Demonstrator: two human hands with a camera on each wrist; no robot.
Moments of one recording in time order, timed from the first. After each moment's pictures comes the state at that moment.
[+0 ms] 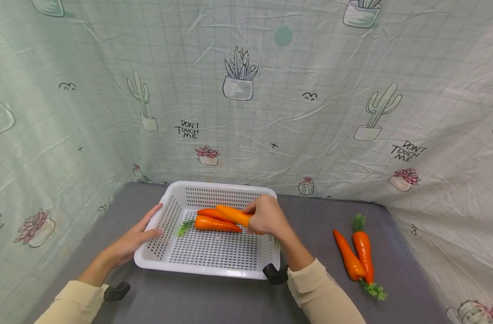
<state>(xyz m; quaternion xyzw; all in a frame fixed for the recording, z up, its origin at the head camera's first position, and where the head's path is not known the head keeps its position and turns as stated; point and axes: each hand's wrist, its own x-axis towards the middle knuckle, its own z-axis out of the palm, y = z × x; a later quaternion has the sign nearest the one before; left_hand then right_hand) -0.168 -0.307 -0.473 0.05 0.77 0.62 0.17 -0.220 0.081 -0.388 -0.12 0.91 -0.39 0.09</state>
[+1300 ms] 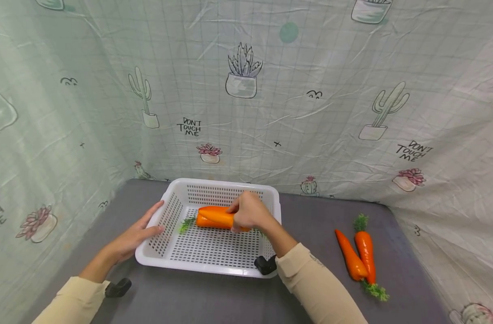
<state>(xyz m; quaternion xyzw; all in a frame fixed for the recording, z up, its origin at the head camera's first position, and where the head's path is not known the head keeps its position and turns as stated) -0.171 -0.310 -0.472 0.06 0.76 0.63 0.18 -0.240 0.043 -0.393 -0.20 0.89 -0.38 0.15</state>
